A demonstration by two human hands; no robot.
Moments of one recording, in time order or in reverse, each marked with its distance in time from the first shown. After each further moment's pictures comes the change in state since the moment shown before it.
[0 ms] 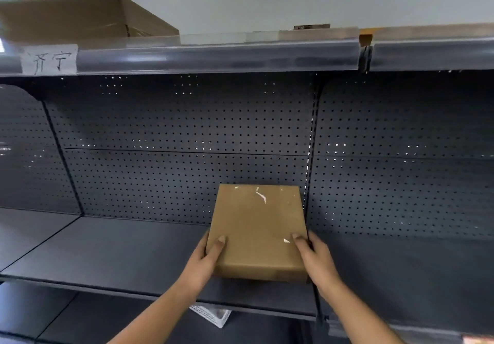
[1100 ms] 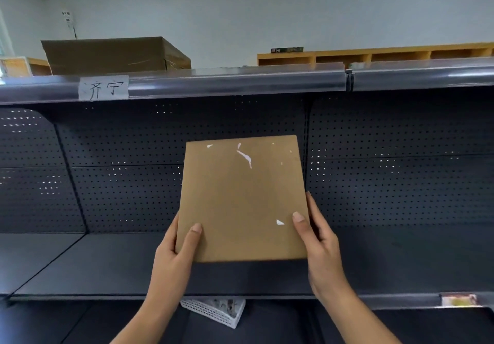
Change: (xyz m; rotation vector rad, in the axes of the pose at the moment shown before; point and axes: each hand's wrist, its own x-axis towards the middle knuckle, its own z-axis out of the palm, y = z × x) left_hand -0.111 0.064 -0.097 -0.084 0.136 0.403; right_hand -0.151 -0.117 0.041 0.435 0.076 -0.410
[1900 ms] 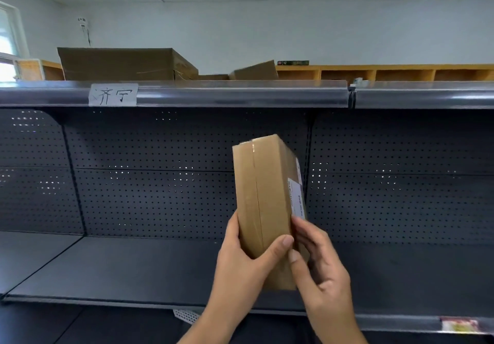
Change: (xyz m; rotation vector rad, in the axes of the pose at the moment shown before) left_hand -0.043 0.056 0.094 -0.053 -0.201 0.076; right_hand -0.039 -0.026 -0.004 -0.202 -0.102 -0.352
